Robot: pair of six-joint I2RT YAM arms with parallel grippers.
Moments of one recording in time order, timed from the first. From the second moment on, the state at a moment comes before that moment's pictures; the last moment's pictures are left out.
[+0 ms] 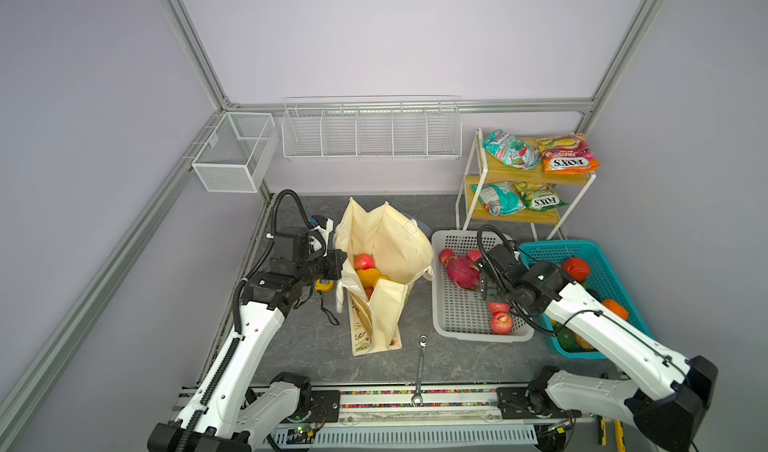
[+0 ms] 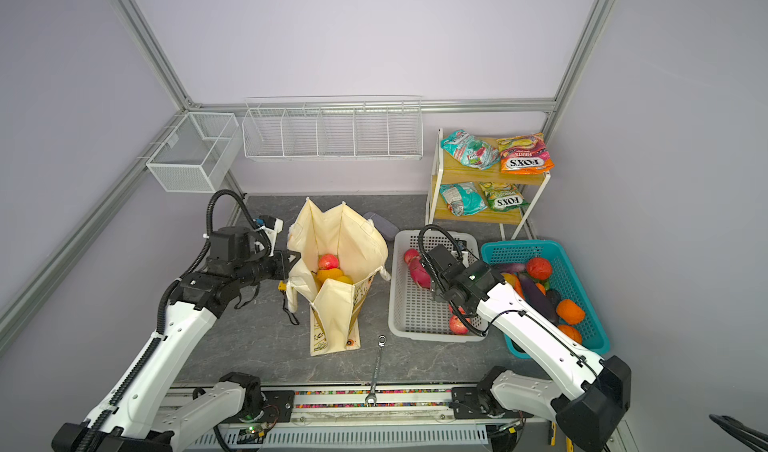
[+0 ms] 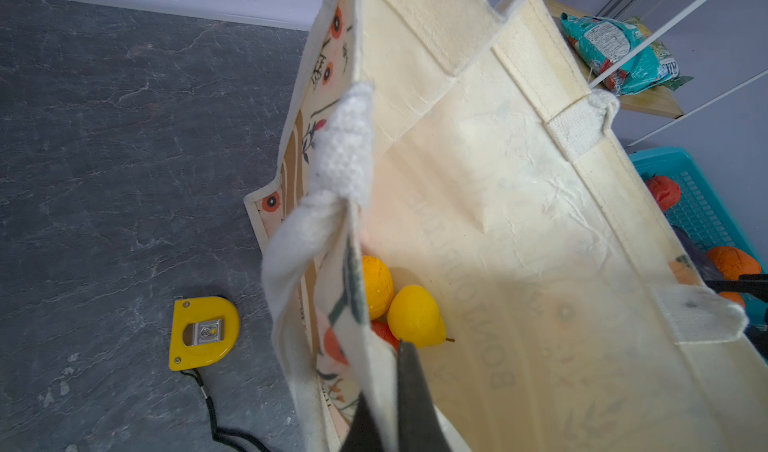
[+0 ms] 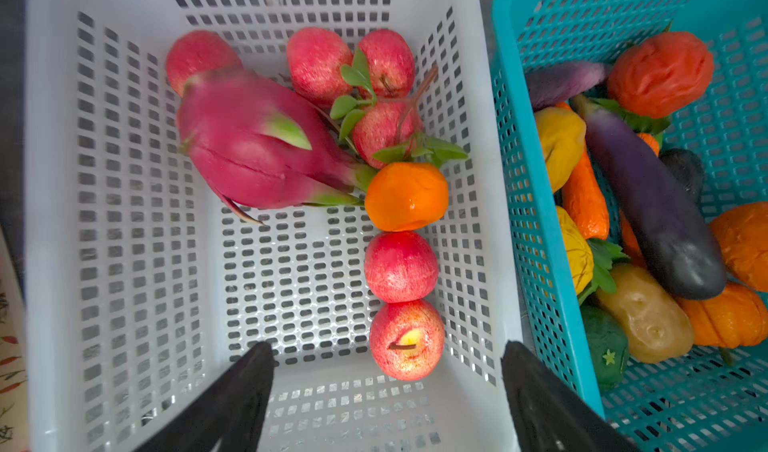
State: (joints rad) left arm -0.26 1.01 1.01 -0.63 0.31 -0.21; right arm 0.68 1.18 1.08 -1.17 0.46 0.74
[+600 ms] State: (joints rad) left arm -0.26 1.01 1.01 -0.63 0.31 -0.21; right arm 0.58 1.34 1.01 -1.14 0.38 0.64
